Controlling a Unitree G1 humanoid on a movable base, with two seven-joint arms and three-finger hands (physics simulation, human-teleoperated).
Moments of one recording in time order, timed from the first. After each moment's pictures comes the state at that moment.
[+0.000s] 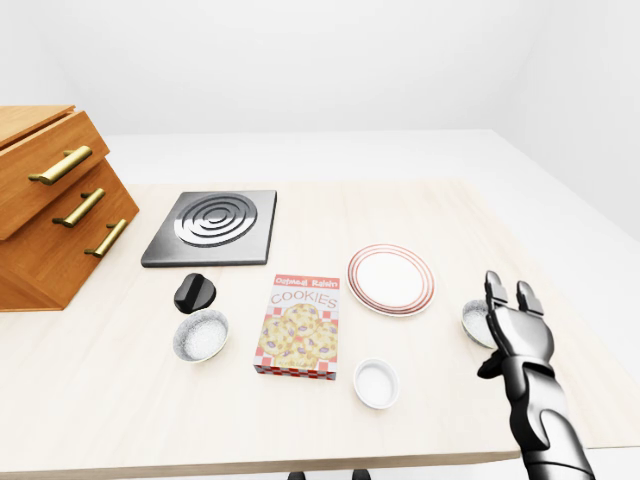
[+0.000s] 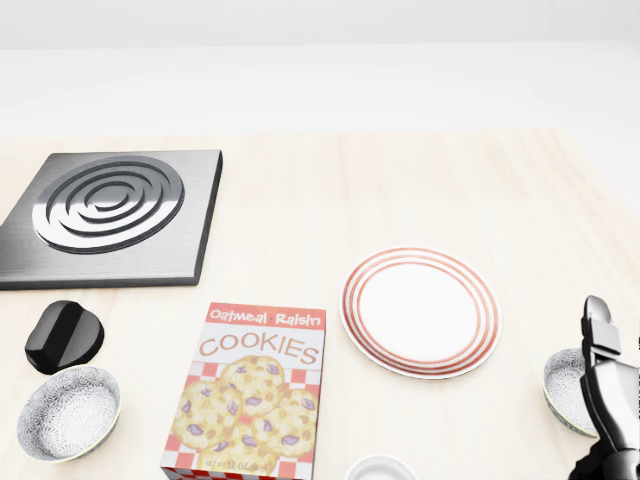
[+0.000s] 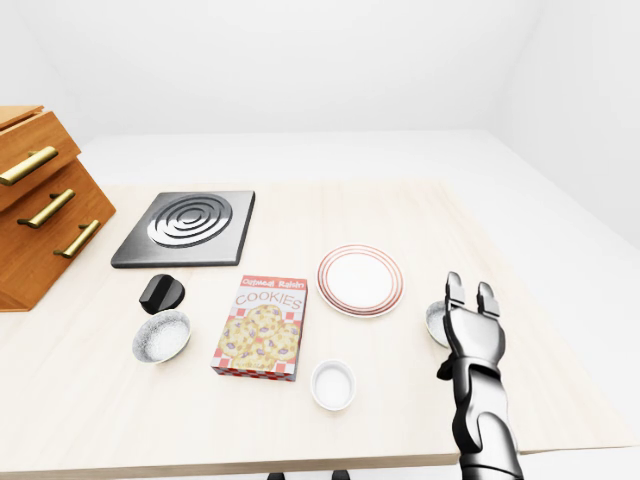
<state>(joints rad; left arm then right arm) 0.04 0.91 1.05 0.67 -0.69 0.09 0.05 0.05 -0.27 -0.25 0.15 -1.18 0.09 -0.05</state>
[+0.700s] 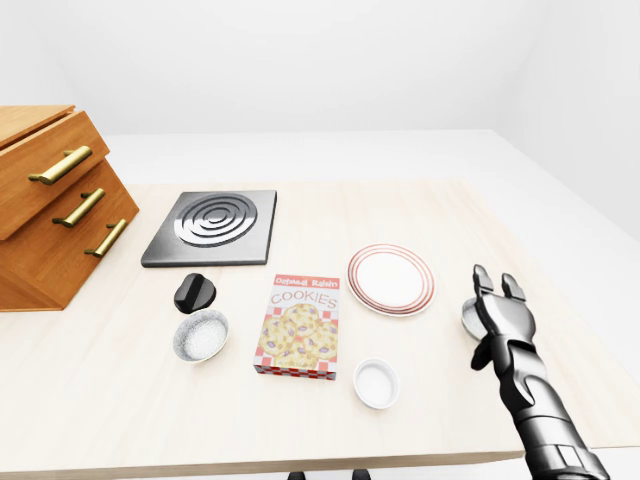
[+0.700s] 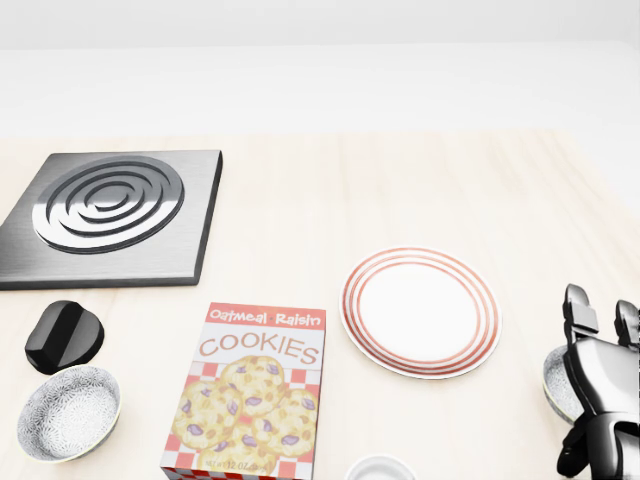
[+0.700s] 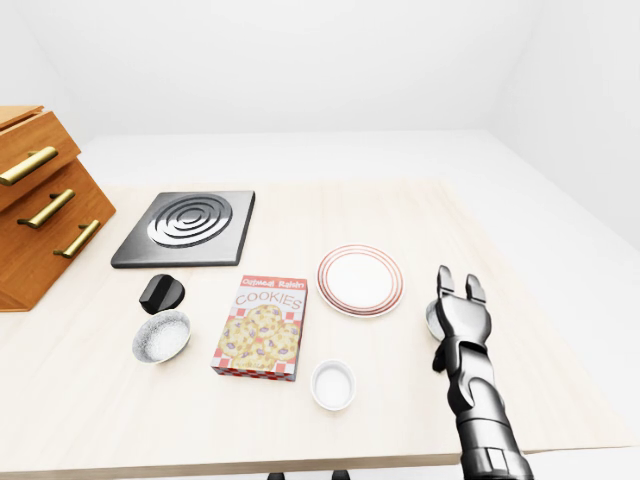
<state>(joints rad) 0.04 0.92 1.05 0.67 -0.69 0.09 0.06 -0.16 -0.38 -0.14 0.52 -1.08 0.08 -0.16</state>
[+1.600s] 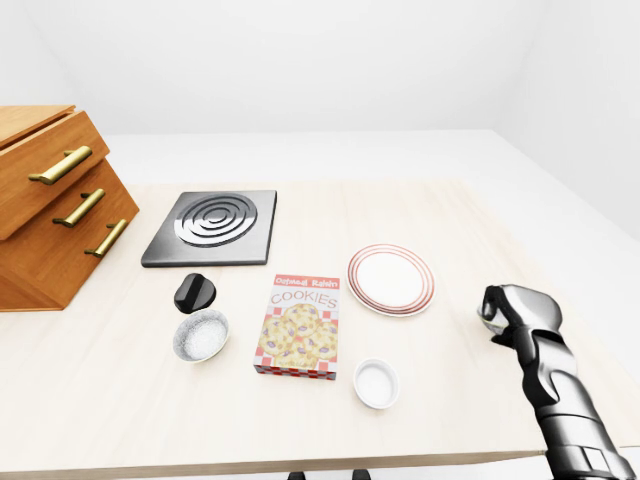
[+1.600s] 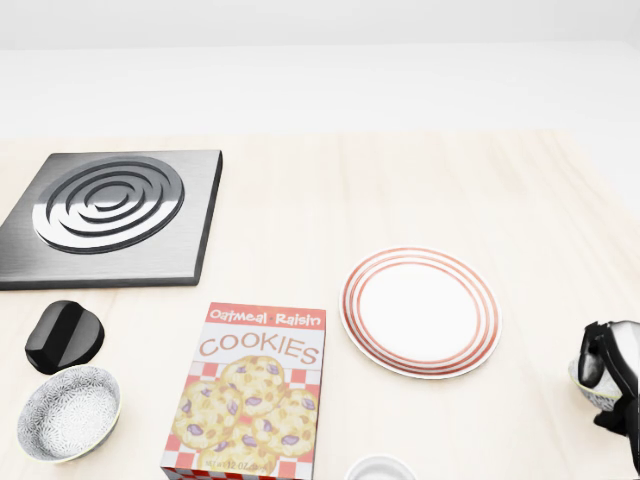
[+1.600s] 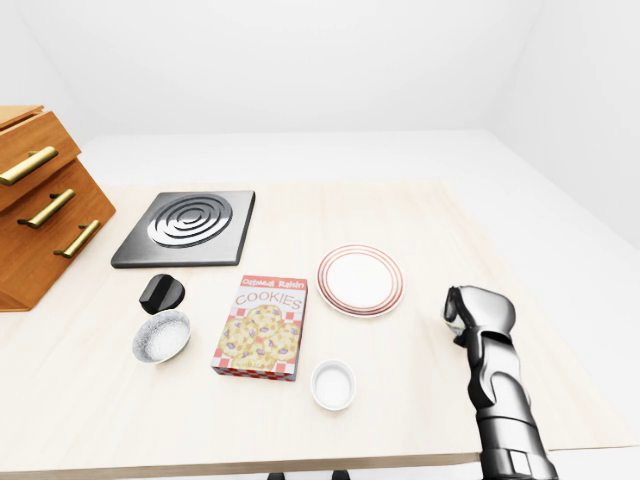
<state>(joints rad) 0.03 0.92 1.05 0.67 -0.68 0.09 0.07 -0.17 -0.44 -0.19 0.43 -1.12 0.09 -0.02</state>
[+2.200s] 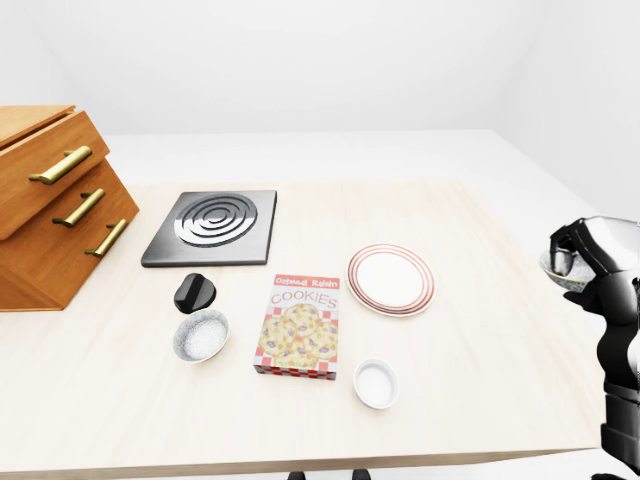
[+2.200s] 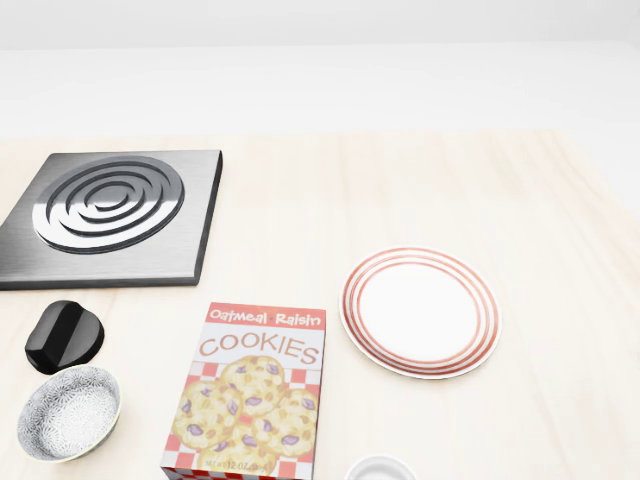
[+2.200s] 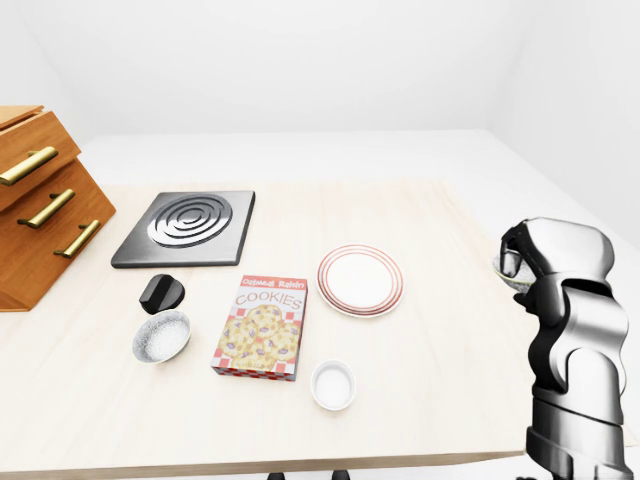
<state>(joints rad) 0.04 0.92 1.06 0.67 -0.69 0.09 0.07 -0.22 -0.58 -0.44 -0.06 -1.17 0.09 0.41</state>
